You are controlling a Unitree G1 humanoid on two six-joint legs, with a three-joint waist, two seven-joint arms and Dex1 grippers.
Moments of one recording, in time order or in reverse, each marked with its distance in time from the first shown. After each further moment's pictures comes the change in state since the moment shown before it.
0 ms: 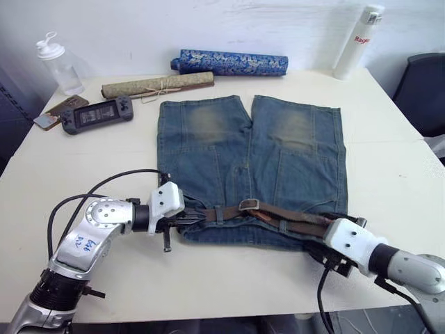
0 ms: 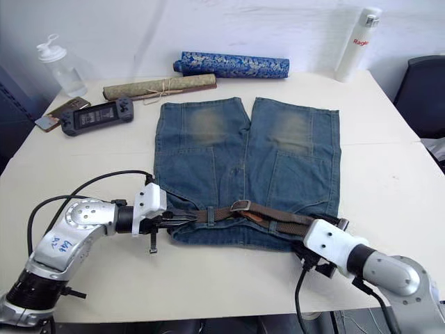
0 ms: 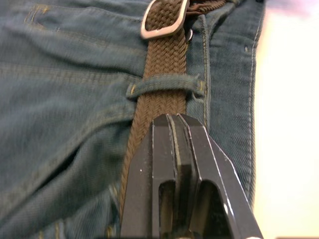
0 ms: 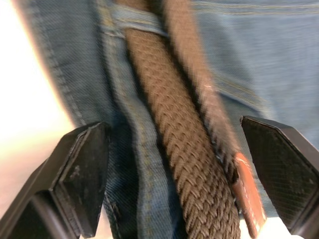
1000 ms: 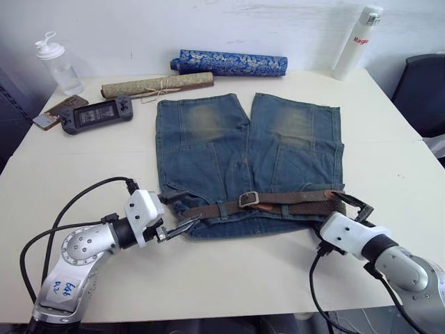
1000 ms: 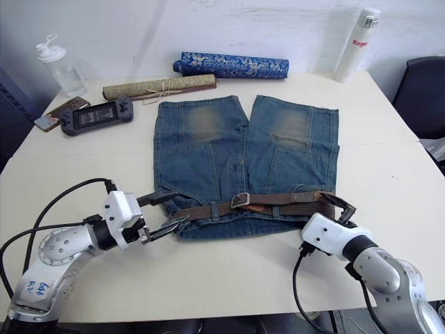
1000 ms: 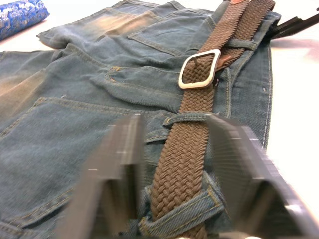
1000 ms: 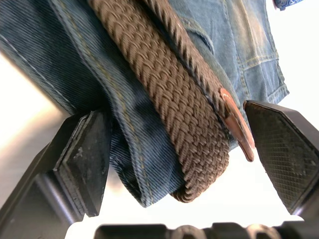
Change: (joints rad) left arm 0.298 -0.108 0.231 -0.212 -0.012 -0.157 0.227; right arm -0.042 0.098 0.076 0.127 -0.309 -0.239 -0.233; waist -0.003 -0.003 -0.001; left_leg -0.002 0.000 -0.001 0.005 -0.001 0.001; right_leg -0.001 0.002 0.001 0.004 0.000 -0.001
